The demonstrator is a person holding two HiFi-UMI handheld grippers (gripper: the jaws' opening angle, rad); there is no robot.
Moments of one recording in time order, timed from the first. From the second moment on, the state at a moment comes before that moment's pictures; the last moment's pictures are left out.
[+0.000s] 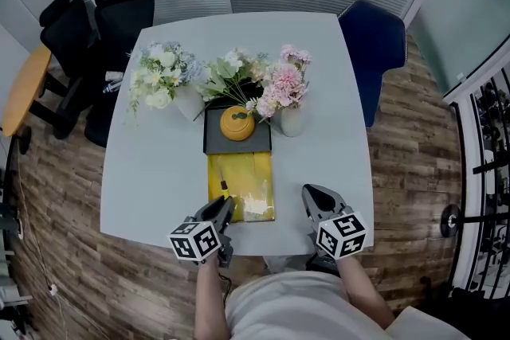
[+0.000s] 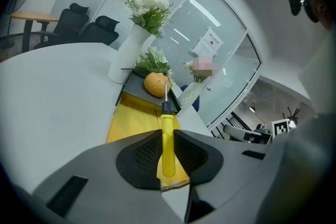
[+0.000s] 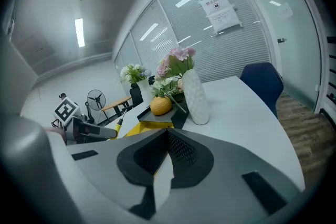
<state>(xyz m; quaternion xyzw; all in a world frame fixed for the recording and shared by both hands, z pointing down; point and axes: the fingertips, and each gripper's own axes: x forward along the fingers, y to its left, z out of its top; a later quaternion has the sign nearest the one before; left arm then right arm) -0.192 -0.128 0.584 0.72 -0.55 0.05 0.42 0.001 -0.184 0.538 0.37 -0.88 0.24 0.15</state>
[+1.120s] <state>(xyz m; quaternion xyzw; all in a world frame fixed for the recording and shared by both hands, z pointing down) -0.185 -0.159 0.639 0.70 -0.51 0.21 0.46 0.008 -0.217 0.562 0.39 -0.87 0.25 0.17</state>
